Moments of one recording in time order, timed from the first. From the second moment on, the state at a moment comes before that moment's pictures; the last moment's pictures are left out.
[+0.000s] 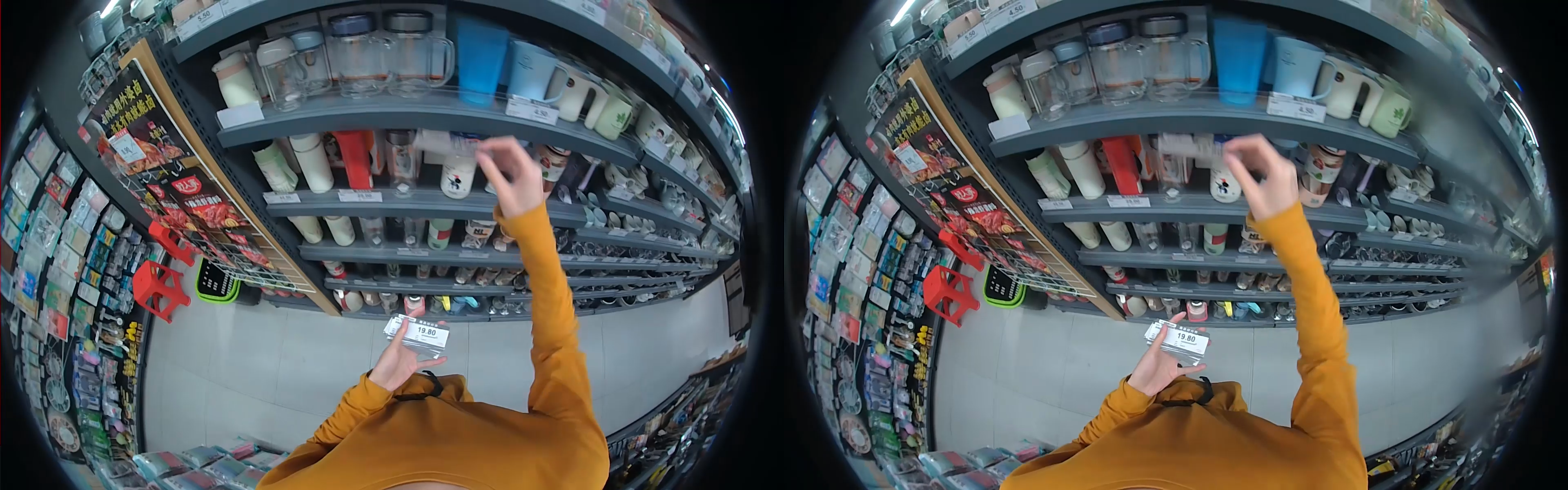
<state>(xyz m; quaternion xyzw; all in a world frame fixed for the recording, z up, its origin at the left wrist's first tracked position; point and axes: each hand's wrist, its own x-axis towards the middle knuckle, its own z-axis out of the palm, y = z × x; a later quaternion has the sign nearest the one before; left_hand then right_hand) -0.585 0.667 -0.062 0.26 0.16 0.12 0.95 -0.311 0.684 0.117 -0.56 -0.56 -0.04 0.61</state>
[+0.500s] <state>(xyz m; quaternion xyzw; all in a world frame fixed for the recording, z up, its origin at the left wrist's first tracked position) -0.622 0.787 -0.070 0.30 0.18 0.09 0.93 -0.284 0.825 0.187 -0.58 -0.65 0.01 0.49</state>
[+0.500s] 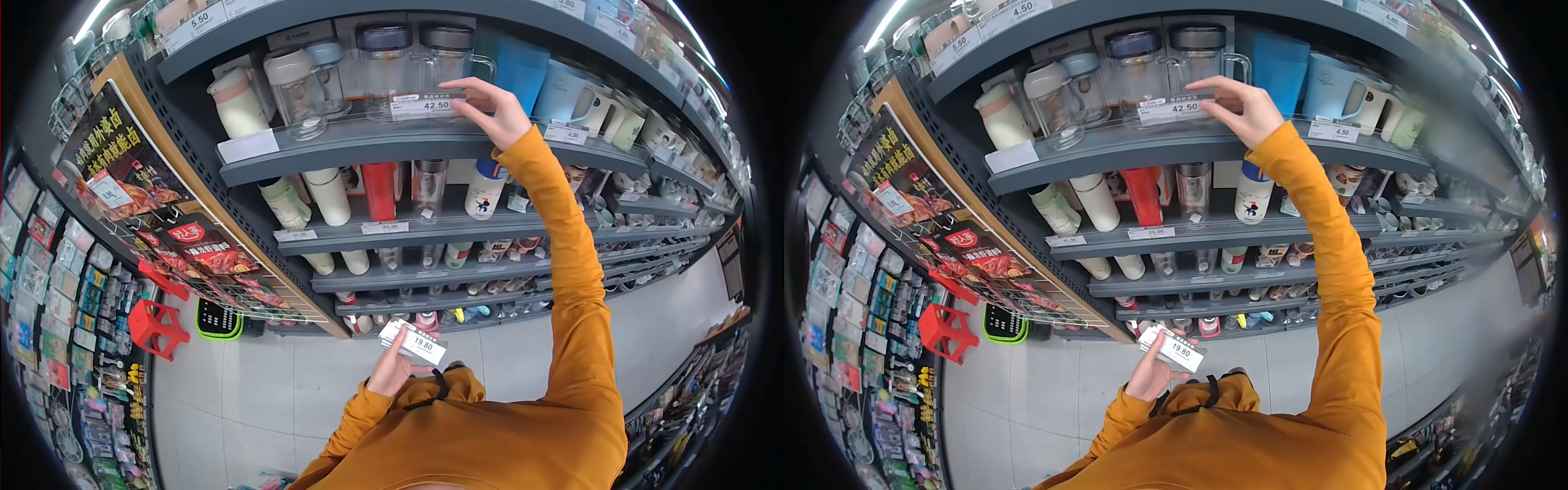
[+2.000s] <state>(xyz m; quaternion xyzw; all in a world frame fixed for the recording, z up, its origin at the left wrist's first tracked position) -0.600 0.761 -0.009 0.38 0.21 0.30 0.85 -0.457 0.674 0.023 -0.65 -0.43 0.19 0.60</state>
